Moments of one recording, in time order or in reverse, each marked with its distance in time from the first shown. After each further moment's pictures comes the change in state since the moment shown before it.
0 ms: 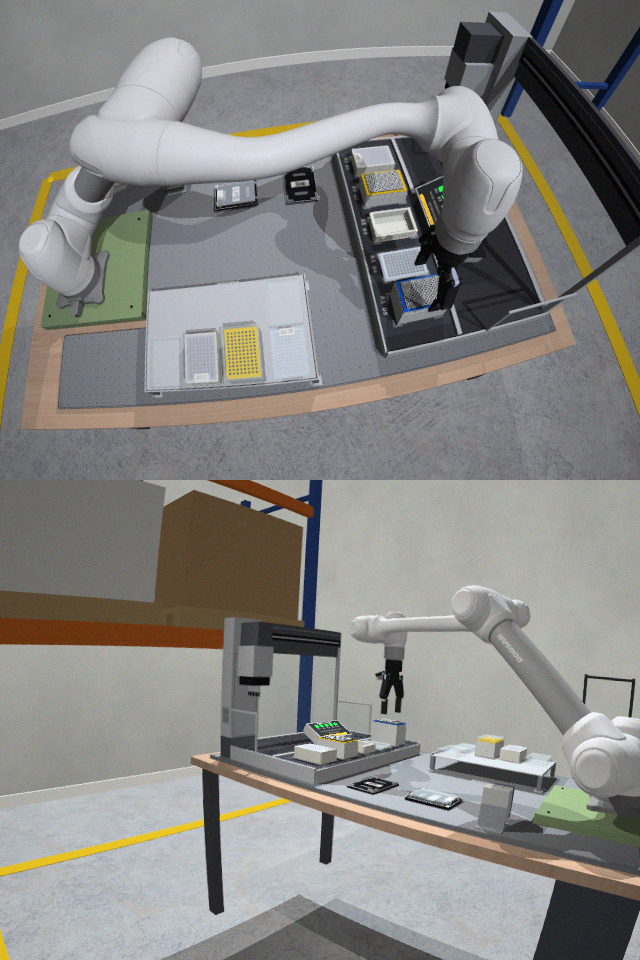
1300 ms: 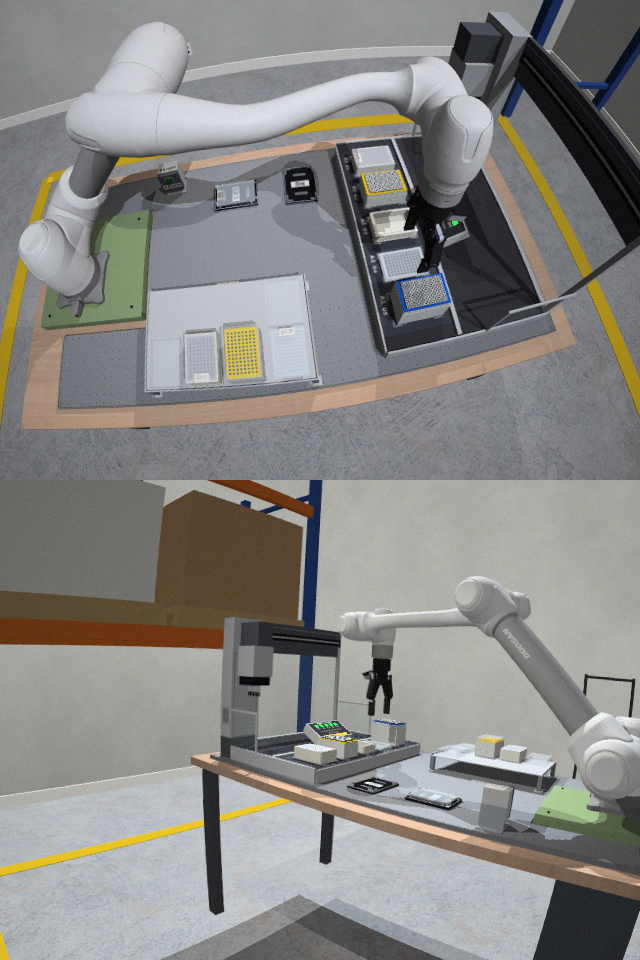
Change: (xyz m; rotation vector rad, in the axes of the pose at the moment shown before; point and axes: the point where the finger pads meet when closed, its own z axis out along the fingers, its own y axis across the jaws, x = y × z) arm 0.000 -0.099 0.000 0.000 0.000 0.000
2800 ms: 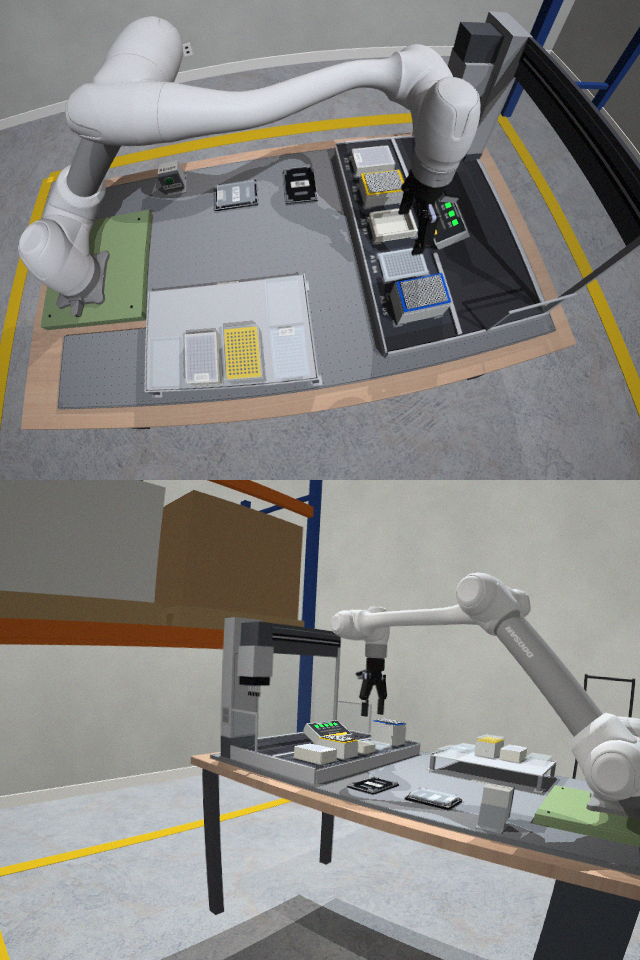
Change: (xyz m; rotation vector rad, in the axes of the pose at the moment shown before) arm 0.000 -0.049 0.000 0.000 0.000 0.000
